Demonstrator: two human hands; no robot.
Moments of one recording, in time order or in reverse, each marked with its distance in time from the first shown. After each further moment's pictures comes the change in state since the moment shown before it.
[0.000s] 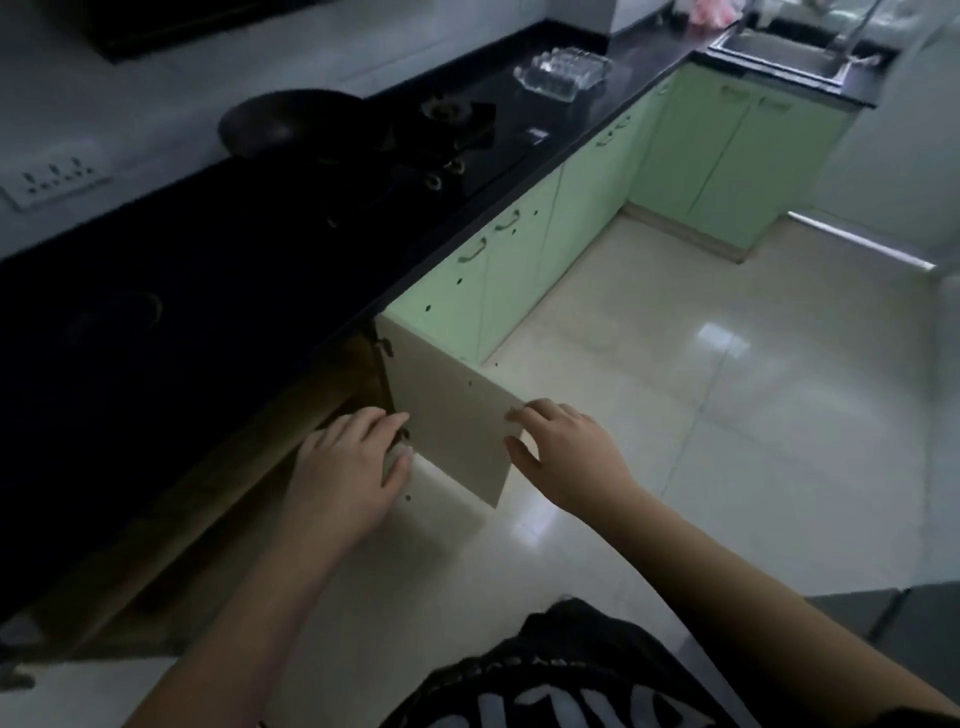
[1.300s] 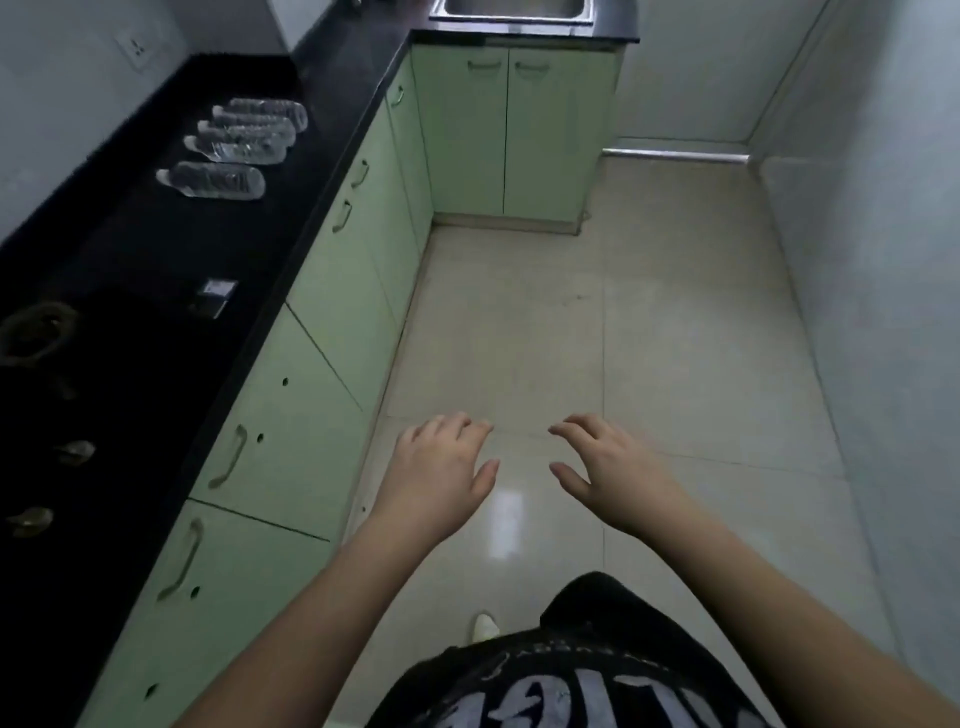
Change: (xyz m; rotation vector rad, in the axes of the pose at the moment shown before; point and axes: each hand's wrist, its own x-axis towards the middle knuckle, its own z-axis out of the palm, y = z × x) left_hand 0.594 0.420 0.171 0.106 -0.263 0.645; right_hand 0.230 0.568 -0.095 0.108 -0.100 0.589
